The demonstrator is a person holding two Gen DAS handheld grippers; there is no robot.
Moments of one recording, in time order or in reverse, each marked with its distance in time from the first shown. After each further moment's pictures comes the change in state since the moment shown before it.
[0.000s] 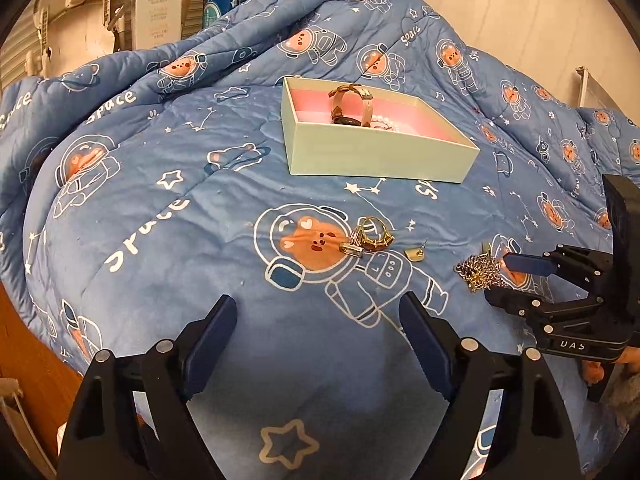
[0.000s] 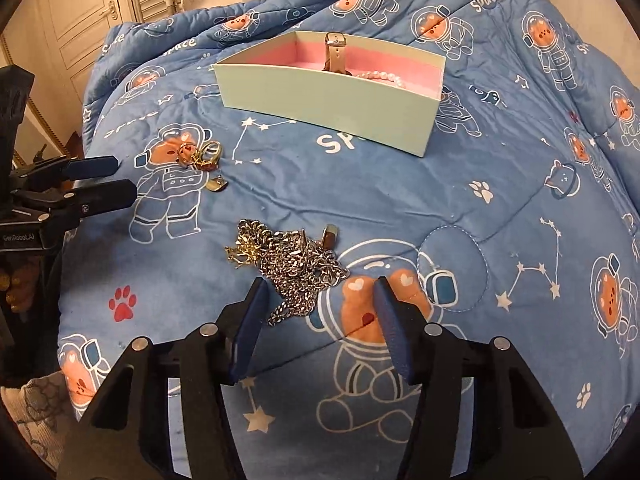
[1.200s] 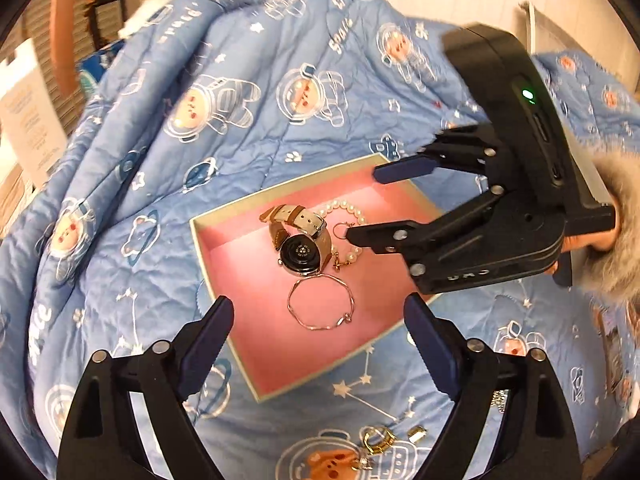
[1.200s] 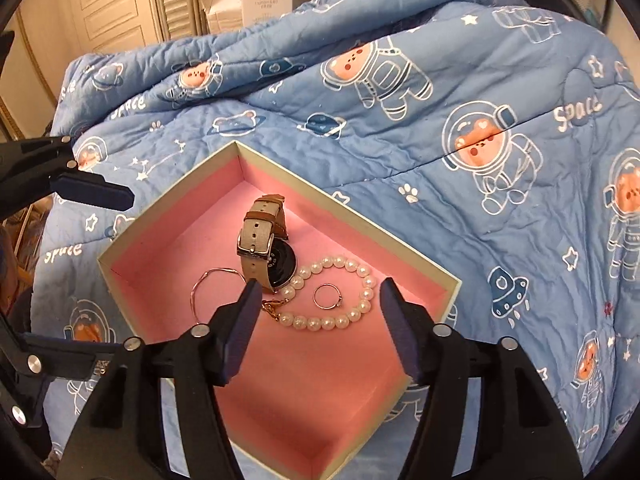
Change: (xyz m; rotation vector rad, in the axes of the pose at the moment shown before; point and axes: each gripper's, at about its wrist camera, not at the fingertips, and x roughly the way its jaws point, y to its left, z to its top) left arm 0.055 -0.027 0.166 0.306 0.092 -0.129; right arm 0.058 -0.055 0.200 -0.157 -0.008 0.055
